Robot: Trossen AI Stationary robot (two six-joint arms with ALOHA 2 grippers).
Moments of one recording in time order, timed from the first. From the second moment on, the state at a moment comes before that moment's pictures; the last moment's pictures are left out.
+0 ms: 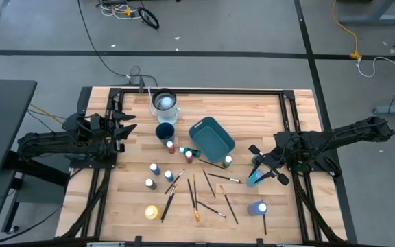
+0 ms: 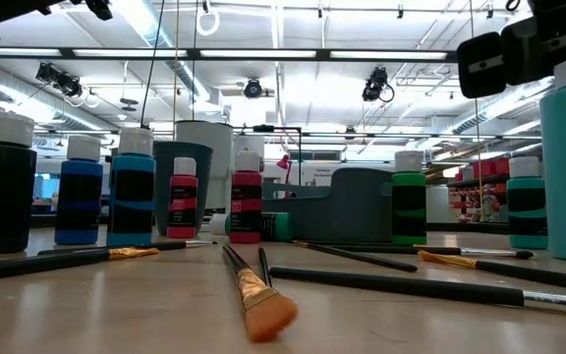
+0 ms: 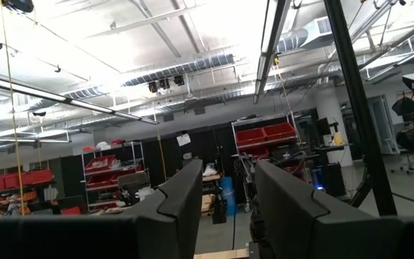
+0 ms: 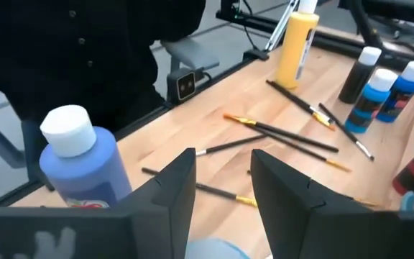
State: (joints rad) left arm 0.09 0.29 0.31 0.47 -0.01 0.18; right arm 0.13 0.74 0.31 0.07 -0.56 -0.23
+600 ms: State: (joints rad) left arm 0.09 0.29 0.31 0.47 -0.01 0.18; right arm 0.13 0.75 0.32 0.07 -0.57 -0.21
